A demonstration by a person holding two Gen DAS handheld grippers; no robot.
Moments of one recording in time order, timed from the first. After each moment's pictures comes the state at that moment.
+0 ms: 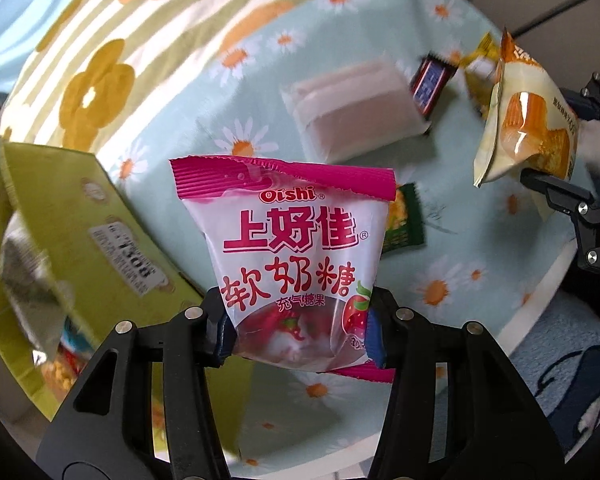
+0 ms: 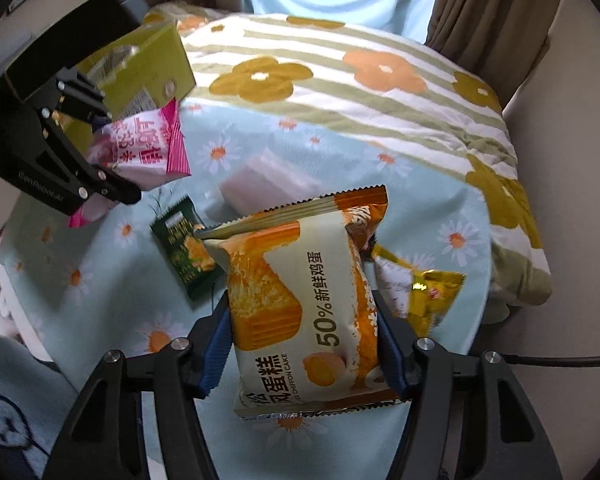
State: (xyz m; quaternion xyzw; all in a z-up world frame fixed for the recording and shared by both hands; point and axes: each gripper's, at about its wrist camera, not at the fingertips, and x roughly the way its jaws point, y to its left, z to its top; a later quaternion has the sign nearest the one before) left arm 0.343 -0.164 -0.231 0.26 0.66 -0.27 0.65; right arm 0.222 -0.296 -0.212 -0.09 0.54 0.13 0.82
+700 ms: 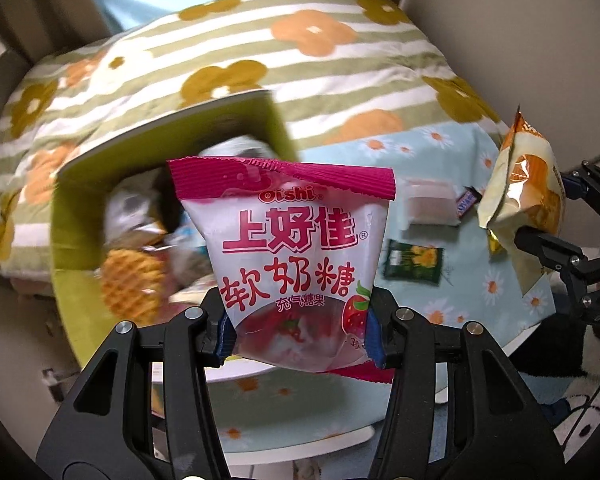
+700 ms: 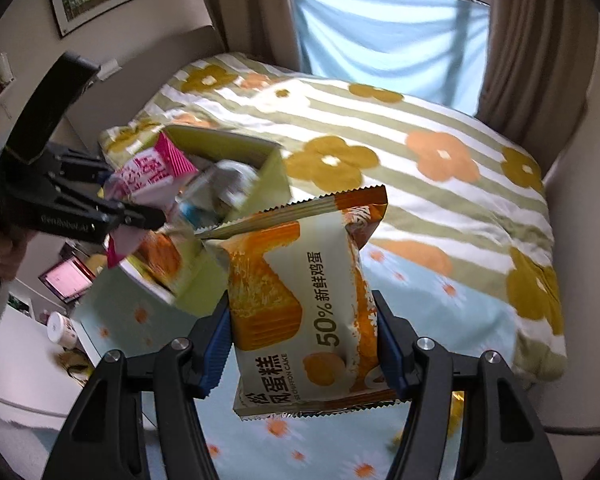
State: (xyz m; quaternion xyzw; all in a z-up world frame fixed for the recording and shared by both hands) left arm 0.345 0.013 -0.103 0.08 0.59 -0.15 0.79; right arm 0.261 -0.186 -0.098 -0.07 0.47 0.23 0.85
